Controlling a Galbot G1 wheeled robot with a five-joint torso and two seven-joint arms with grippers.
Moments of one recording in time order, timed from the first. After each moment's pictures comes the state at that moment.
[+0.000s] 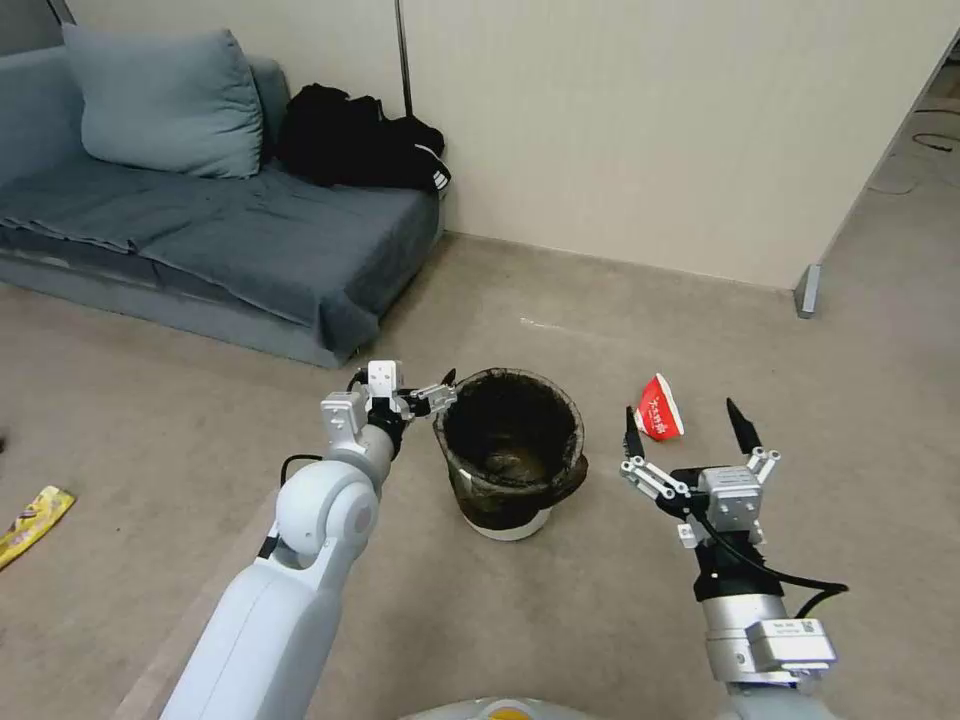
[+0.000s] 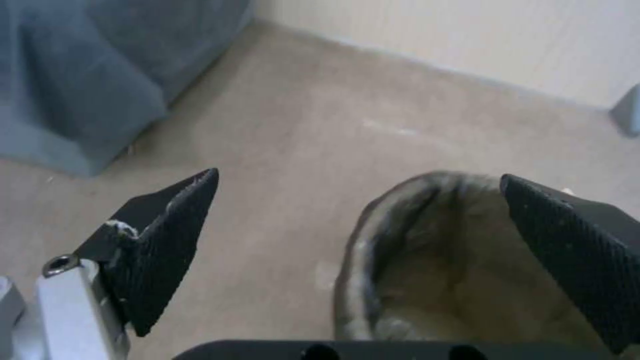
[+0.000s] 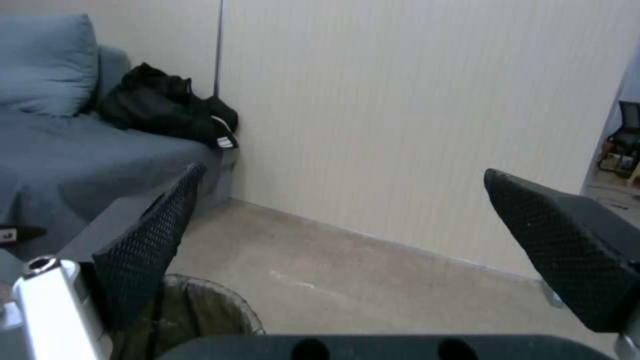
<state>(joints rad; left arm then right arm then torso) 1.11 -1.33 -0.30 -1.95 -0.49 0.56 -0.25 -1.83 1.61 0.47 2.36 -0.20 0.14 0.00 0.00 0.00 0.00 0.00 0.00</state>
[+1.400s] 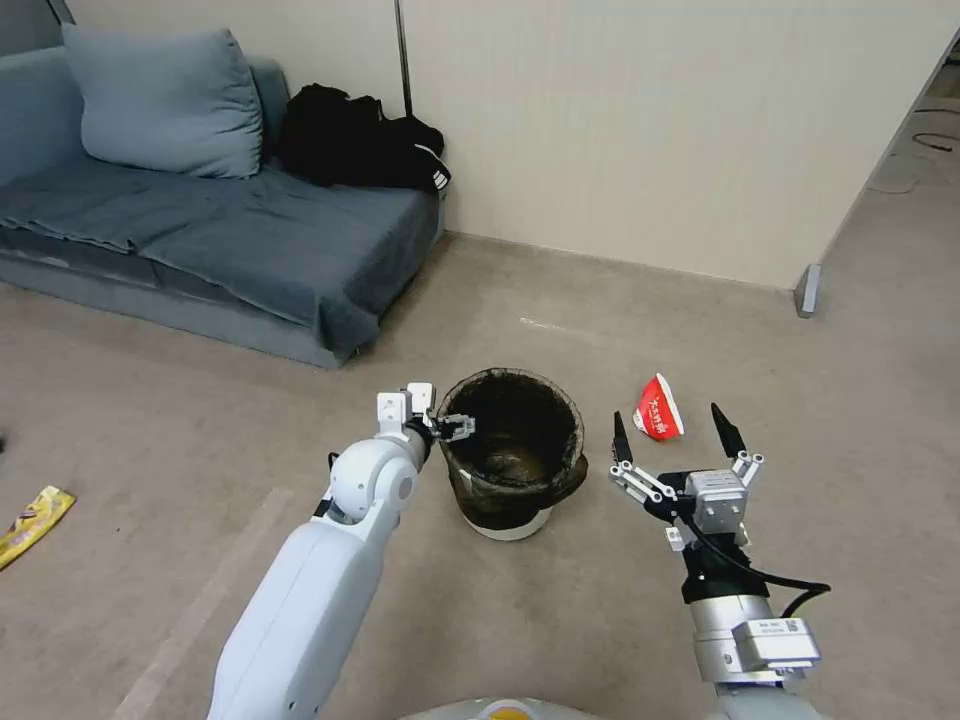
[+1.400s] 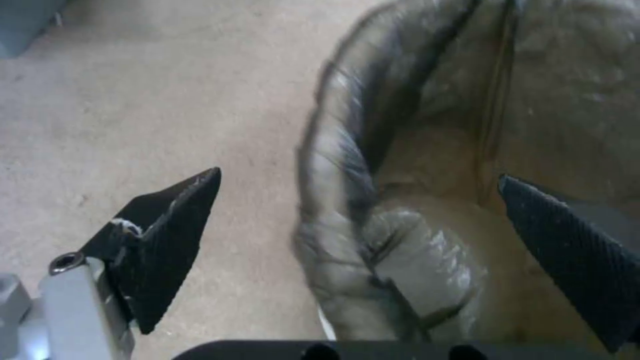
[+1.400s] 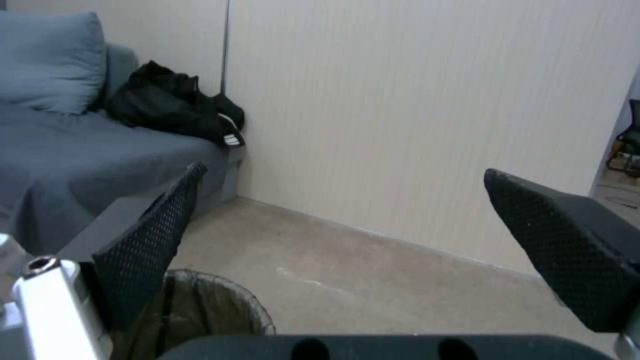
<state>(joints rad) 0.98 -1.35 -0.17 -1.72 -0.55 0.74 -0.30 -1.83 1.61 0.45 2.36 -0.21 0.15 -0.01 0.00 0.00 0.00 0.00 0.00</state>
